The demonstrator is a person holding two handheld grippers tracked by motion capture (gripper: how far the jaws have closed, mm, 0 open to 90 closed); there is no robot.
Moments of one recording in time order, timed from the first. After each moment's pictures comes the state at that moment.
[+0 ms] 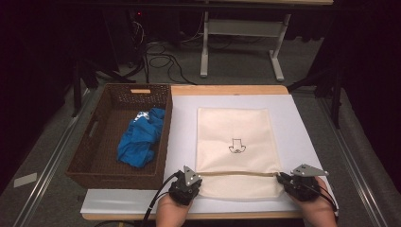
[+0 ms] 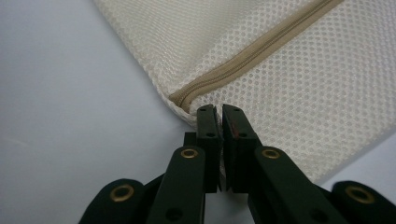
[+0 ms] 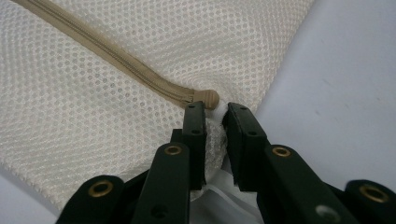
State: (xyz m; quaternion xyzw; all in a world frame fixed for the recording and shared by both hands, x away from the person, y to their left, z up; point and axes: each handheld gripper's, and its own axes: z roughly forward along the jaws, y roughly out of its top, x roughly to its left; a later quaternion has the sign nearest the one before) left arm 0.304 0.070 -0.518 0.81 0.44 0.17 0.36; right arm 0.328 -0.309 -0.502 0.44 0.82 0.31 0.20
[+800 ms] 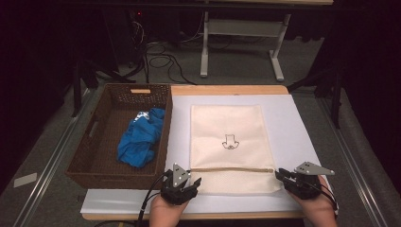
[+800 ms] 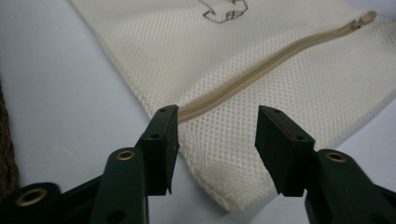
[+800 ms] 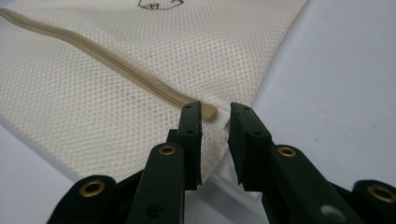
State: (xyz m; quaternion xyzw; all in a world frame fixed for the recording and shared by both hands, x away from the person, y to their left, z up) left arm 0.291 0.088 -0.498 0.77 0.44 0.19 0.43; right arm 0.326 -0.310 -0.489 0.43 0.80 0.37 0.20
